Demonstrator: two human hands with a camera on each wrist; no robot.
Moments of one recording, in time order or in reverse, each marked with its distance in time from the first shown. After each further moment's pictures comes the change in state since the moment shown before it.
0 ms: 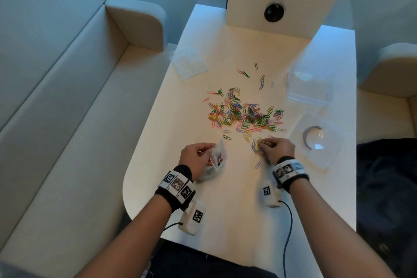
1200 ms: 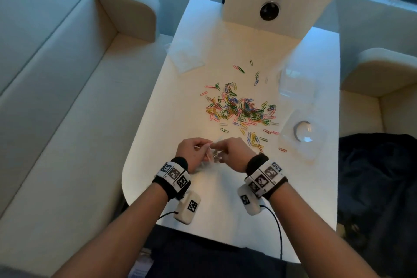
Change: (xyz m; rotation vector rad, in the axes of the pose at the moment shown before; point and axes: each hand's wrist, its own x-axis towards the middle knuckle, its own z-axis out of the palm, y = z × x) left_hand -0.007 -0.005 -0.023 -0.006 -0.089 0.047; right_hand -0.111 -0.112 0.022 -0.349 -0.626 -0.414
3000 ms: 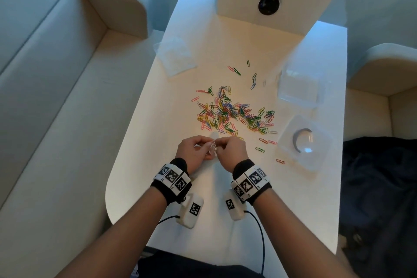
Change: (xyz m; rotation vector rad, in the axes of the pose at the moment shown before) left_hand 0.050 0.021 0.031 -0.151 0.006 -0.047; right_hand 0.056 0.035 -0.008 0.297 0.342 0.243
